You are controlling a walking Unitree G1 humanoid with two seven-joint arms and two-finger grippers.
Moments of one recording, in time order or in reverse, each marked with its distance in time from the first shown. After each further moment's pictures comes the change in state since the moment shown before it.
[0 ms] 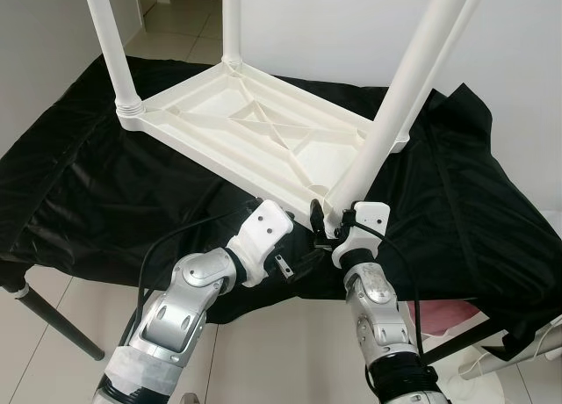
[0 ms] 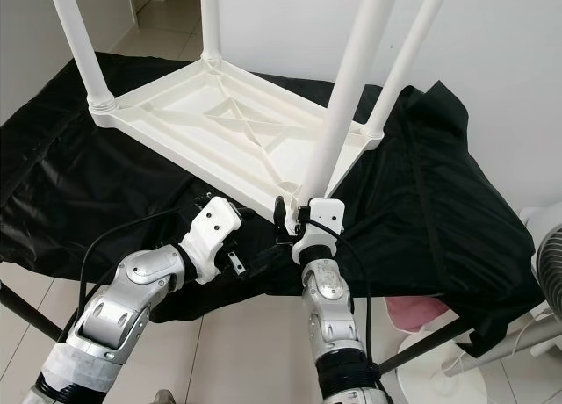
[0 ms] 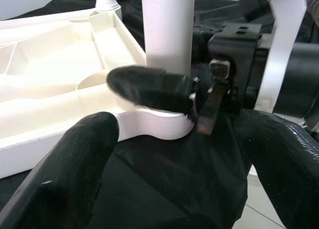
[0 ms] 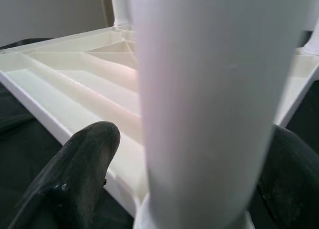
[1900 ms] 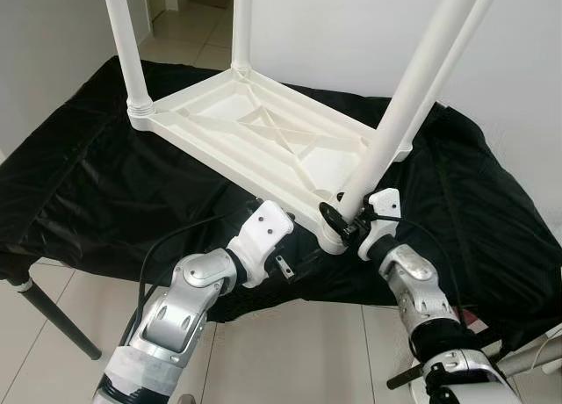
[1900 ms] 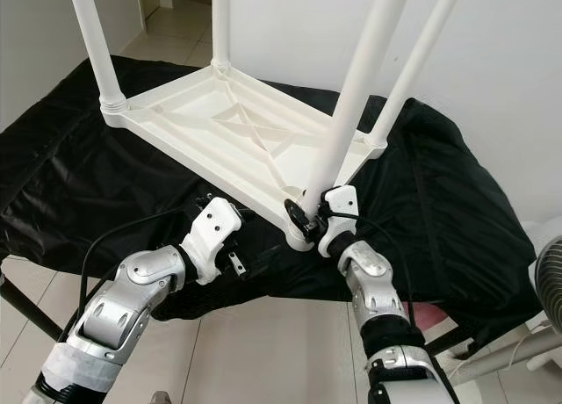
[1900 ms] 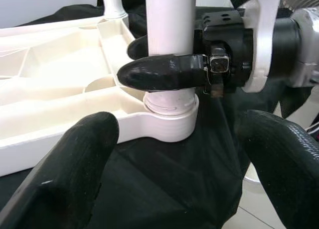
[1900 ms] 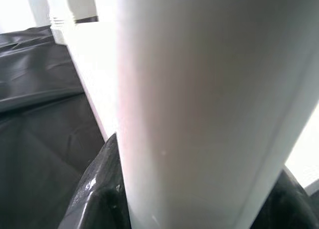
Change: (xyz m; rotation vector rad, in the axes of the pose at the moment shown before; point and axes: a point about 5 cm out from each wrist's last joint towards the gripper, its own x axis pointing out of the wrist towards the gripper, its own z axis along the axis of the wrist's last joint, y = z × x) left arm 0.000 0.000 -0.001 -0.007 0.001 -0.005; right arm 0.018 -0.031 -0.002 -0.060 0.066 0.276
